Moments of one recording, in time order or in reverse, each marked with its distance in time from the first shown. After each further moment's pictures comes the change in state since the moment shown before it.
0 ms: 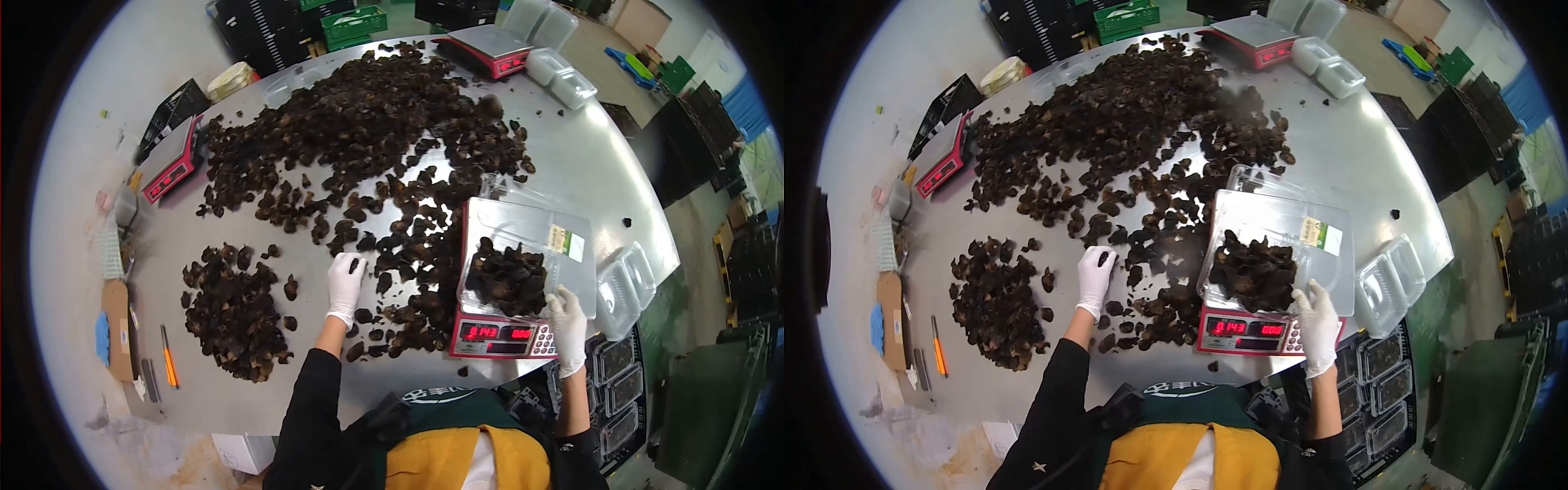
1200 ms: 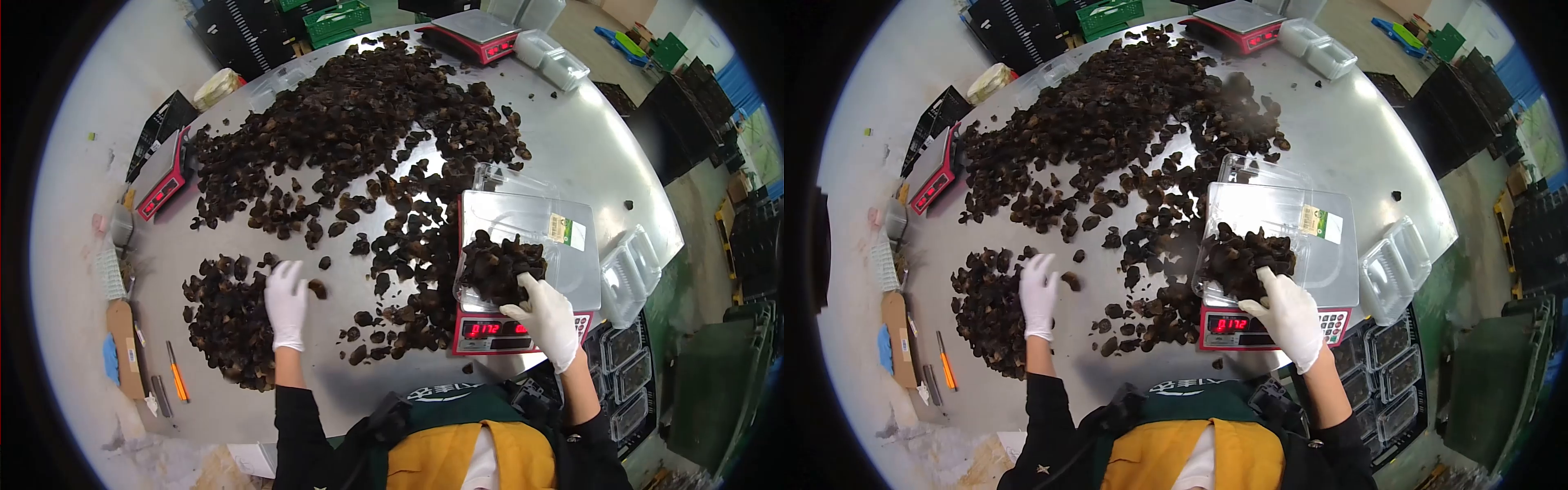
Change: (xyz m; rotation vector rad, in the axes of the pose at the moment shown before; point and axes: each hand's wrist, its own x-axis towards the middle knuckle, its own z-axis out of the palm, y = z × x) left_hand 0.001 -0.015 -0.111 0.479 -0.038 0.076; right_hand -0.012 -0.078 0.004 -0.395 -0.219 -0.631
